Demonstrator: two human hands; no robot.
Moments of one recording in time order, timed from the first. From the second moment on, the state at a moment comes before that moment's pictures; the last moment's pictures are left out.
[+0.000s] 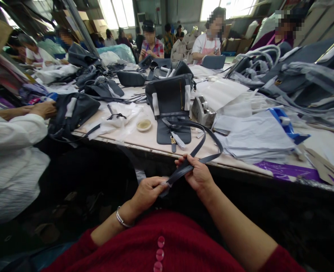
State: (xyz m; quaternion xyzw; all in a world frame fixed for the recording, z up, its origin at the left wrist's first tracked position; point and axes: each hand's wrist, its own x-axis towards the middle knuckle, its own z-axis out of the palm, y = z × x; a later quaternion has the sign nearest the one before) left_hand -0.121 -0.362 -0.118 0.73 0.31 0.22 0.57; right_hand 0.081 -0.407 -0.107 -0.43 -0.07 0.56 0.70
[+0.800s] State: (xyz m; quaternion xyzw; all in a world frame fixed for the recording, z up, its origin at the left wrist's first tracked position) left_hand -0.124 -0.361 -0.123 0.76 0.35 0.23 0.49; right_hand 0.076 -0.415 -0.105 -0.39 -0.23 0.61 0.65
